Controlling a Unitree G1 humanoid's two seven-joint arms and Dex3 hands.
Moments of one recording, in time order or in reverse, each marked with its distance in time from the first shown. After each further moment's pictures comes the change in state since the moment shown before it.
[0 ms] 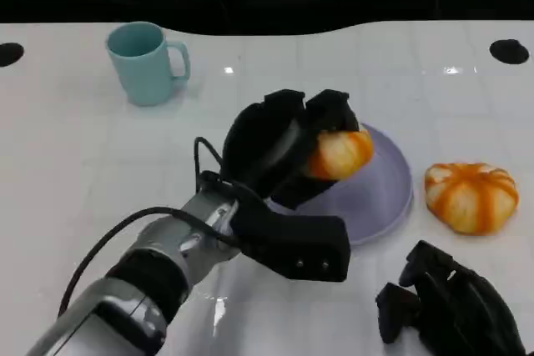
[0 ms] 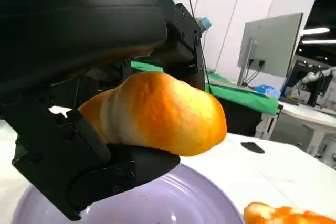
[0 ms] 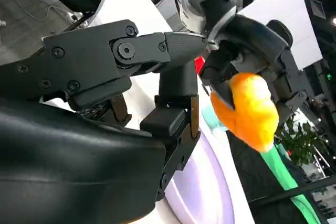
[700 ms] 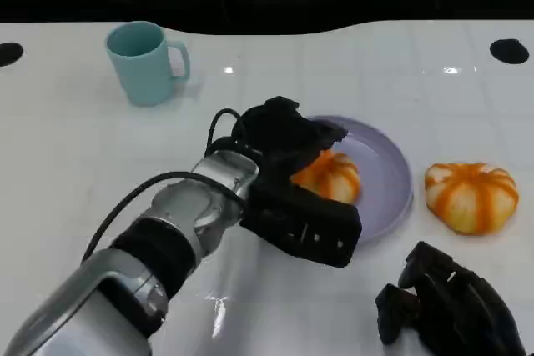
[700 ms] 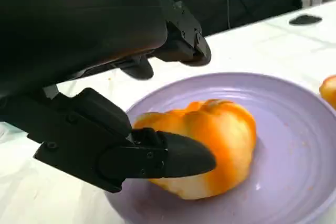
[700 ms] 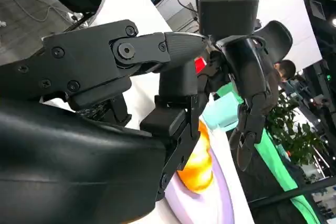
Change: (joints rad) left arm -0.071 0.050 -0.132 -0.136 0.063 0.317 -0.565; right arm 0.009 0.002 0.002 -0.013 0.001 0.000 0.002
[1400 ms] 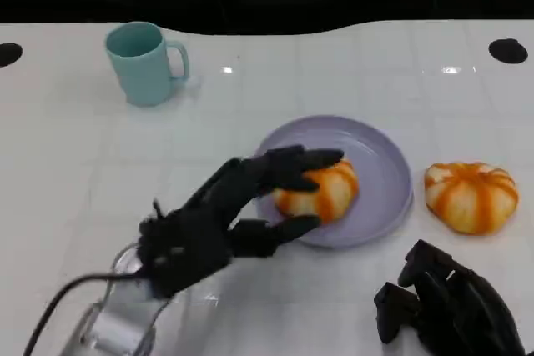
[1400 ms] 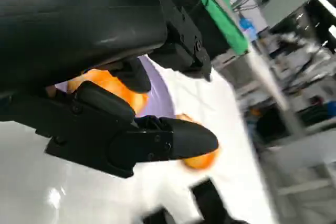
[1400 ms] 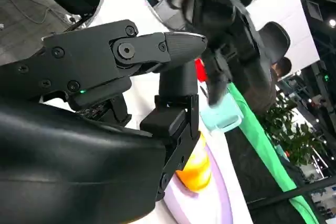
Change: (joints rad) left arm 0.571 0.050 0.398 -0.495 -0.878 -0.289 -0.380; right arm -0.001 0.004 -0.002 -0.012 0.004 0.019 0.001
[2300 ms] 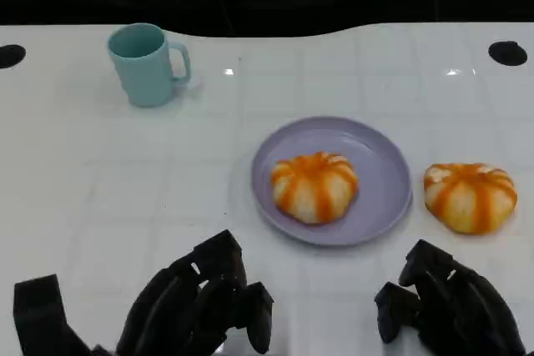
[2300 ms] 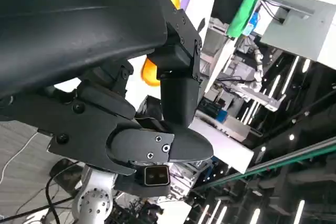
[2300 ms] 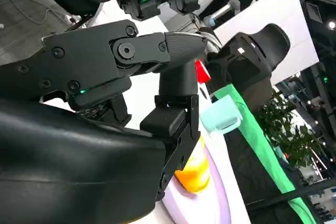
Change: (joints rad) left arm 0.430 -0.080 0.199 -0.324 -0.606 0.507 -0.357; right arm -0.003 -0.005 -0.002 0.005 0.001 0.004 0.000
